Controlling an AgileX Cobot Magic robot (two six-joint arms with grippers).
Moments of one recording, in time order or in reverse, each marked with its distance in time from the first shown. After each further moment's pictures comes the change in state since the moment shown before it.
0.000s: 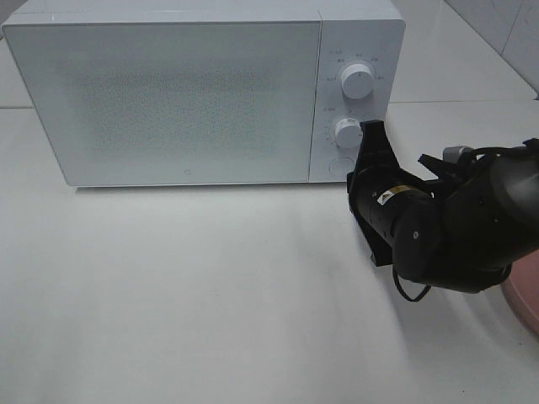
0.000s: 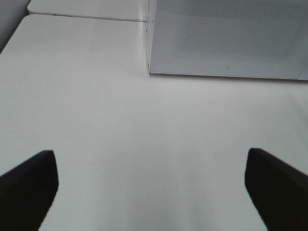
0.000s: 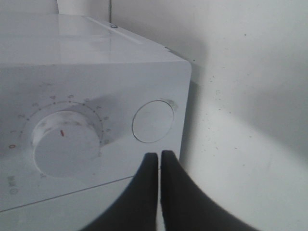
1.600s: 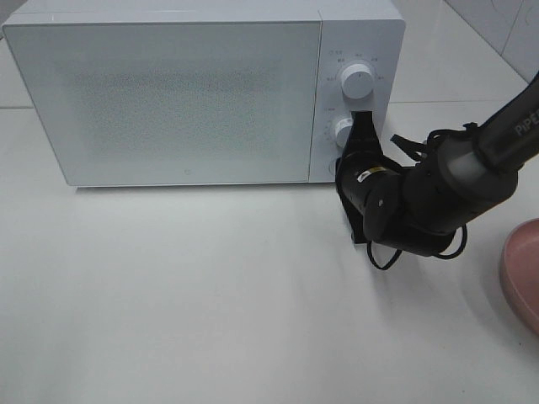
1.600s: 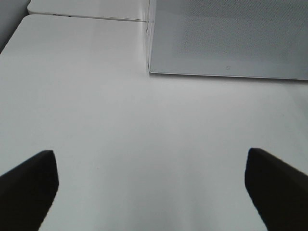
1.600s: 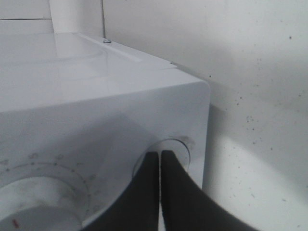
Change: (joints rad) left arm 0.000 0.000 0.000 0.000 0.000 0.000; right arm -0.081 0.152 -0.200 -0.008 0.052 0.038
